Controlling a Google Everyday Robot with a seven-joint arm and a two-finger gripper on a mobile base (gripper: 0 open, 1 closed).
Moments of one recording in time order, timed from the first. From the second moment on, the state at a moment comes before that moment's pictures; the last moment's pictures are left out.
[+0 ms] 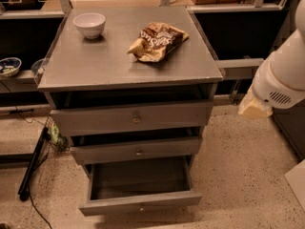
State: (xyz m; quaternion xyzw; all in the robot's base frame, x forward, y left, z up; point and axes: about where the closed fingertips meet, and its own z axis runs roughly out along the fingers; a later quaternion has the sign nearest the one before) arm 0.469 -0.224 0.888 -0.54 0.82 -0.06 0.16
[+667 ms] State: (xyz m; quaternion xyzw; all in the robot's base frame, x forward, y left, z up) arm 0.486 -0.221 0.787 -0.54 0.83 -0.02 0.13
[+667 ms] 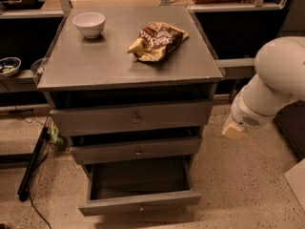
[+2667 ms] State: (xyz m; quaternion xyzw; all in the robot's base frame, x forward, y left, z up) arm 0.424 -0.279 0.519 -0.48 0.87 0.08 0.07
